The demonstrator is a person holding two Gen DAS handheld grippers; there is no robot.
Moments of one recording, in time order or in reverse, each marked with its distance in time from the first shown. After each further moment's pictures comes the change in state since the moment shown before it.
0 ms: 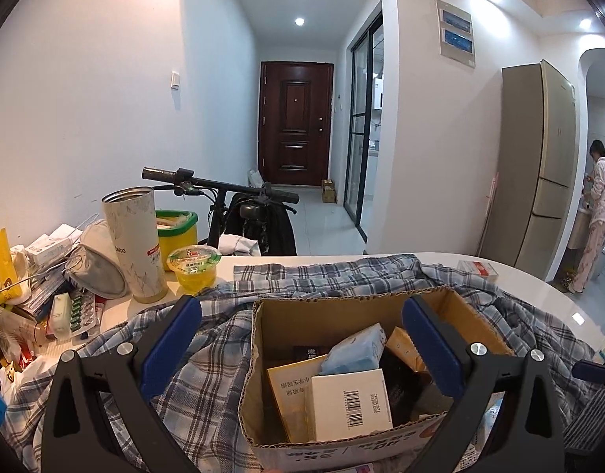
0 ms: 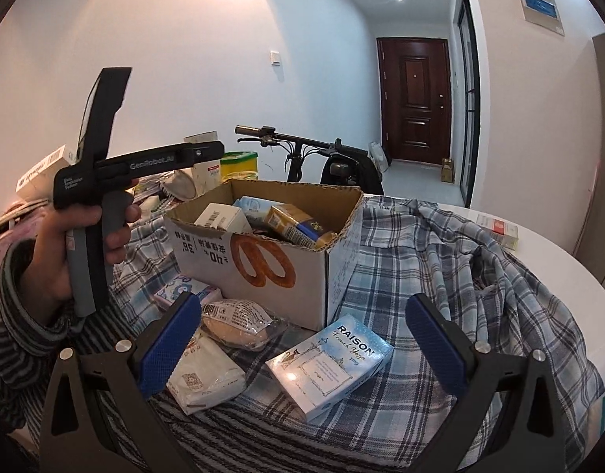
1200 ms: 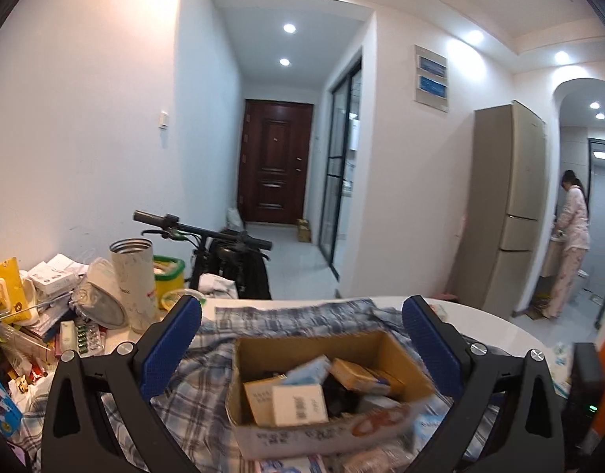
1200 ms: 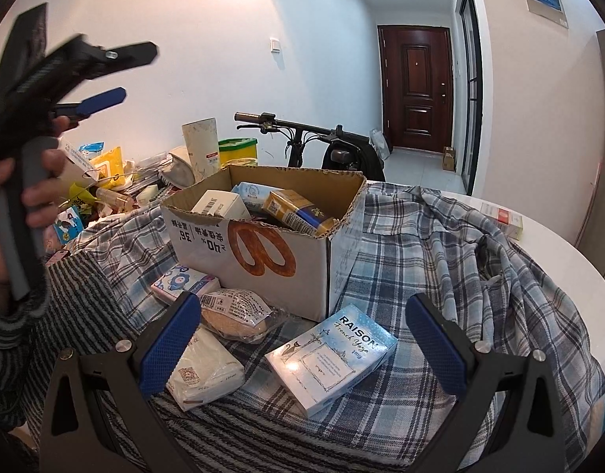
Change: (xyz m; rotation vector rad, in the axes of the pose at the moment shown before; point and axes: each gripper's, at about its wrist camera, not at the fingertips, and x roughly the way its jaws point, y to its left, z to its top) left arm -0.098 -0.011 0.029 -0.015 -0.143 -0.107; right arm 0.009 -0.003 -0.002 0.009 0.053 0.003
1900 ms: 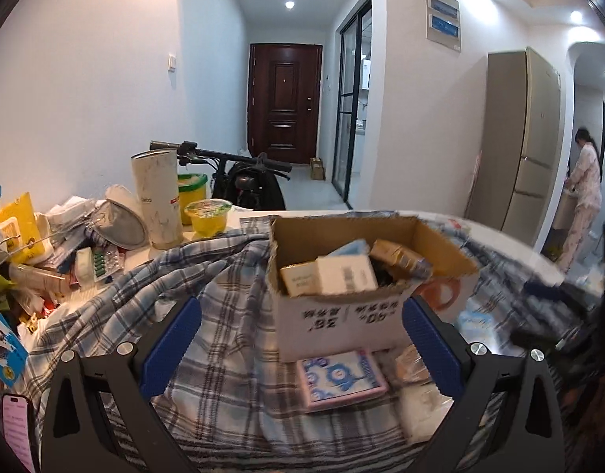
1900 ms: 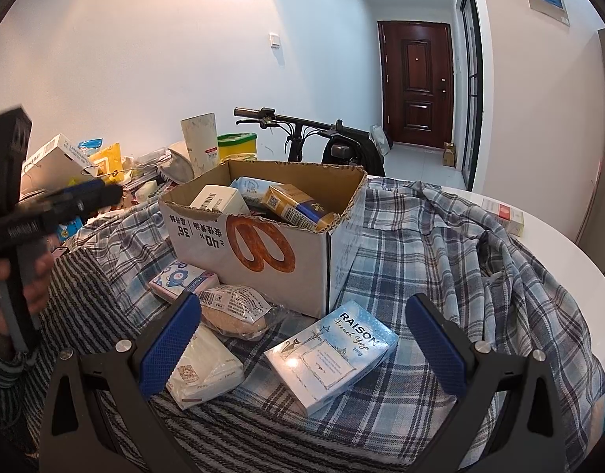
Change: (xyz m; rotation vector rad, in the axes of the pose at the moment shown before) left arm 0.001 0.031 -0.091 0.023 0.236 0.058; right arm 0.005 0.000 0.000 0.004 0.021 0.000
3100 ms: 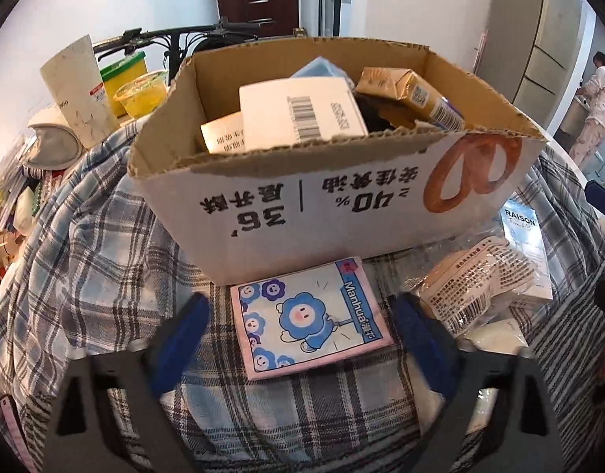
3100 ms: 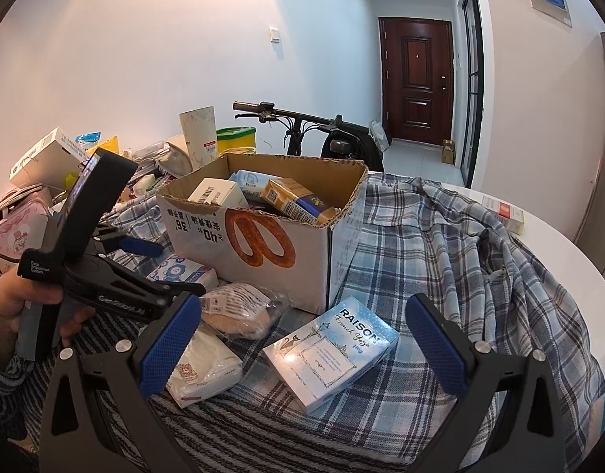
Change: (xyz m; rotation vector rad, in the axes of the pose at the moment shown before) left arm 0.109 -0.039 -0.034 0.087 0.519 -0.007; right arm 0.002 0.003 0.000 -0.007 0.016 -0.008
